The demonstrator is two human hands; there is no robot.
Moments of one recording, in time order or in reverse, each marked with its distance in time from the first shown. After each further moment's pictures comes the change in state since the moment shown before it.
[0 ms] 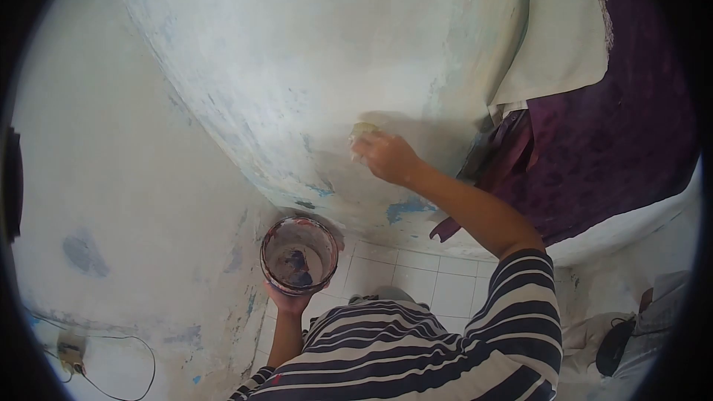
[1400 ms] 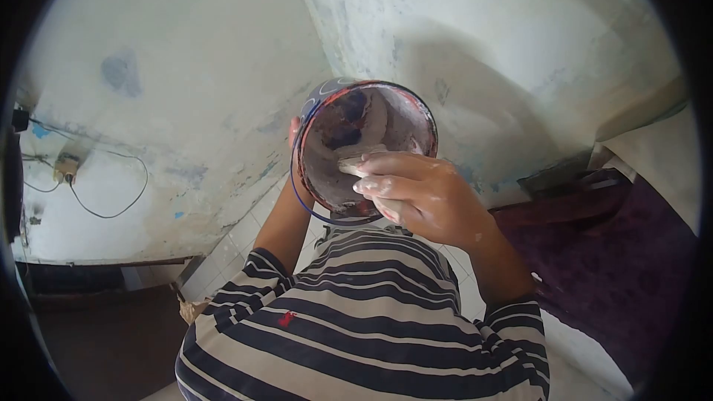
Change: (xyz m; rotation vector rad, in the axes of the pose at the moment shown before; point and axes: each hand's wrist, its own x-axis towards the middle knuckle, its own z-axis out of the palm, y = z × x) left_hand 0.019 0.027 -0.003 0.048 -0.018 0.282; right_hand -0.030 -0.198 -0.095 1.165 -0.098 -0.288
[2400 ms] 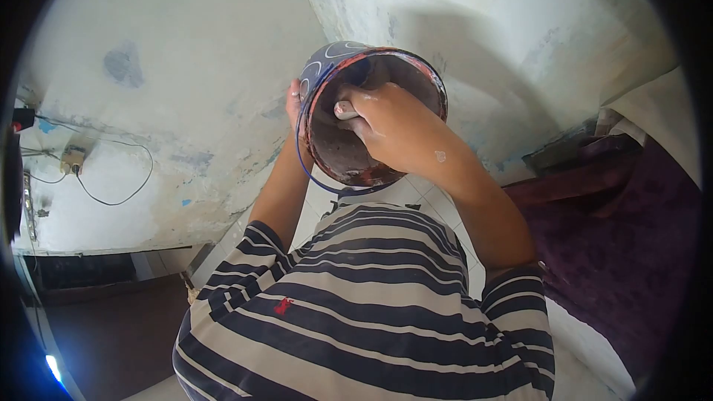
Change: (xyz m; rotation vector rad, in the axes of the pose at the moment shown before) left_hand 0.004 -0.014 0.044 0.059 -0.092 0.043; right_hand 0.017 0.024 0.001 -0.183 -0.101 0.304
